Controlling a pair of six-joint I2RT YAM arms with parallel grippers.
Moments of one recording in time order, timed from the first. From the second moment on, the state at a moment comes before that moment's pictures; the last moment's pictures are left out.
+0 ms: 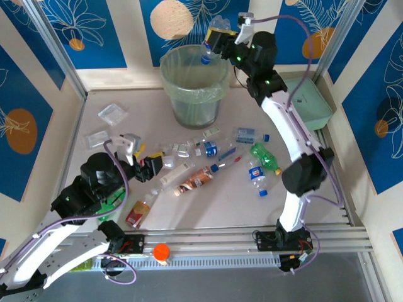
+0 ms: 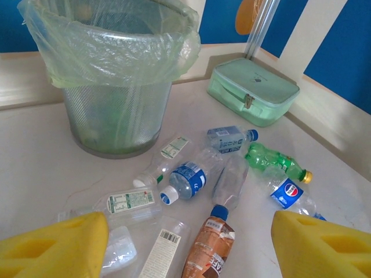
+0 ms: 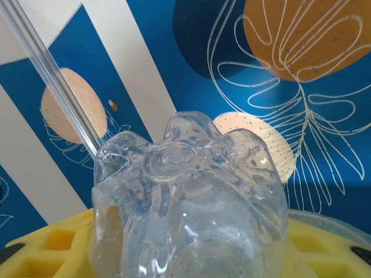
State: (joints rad) left arm -0.75 0.64 0.90 -0.53 -0.11 -0.25; right arm 0.36 1.90 2.08 -0.06 -0.27 0.44
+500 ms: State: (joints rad) left arm -0.73 0.62 0.89 -0.53 -0.08 -0.26; right arm 0.35 2.41 2.60 -0.40 -0.34 0.38
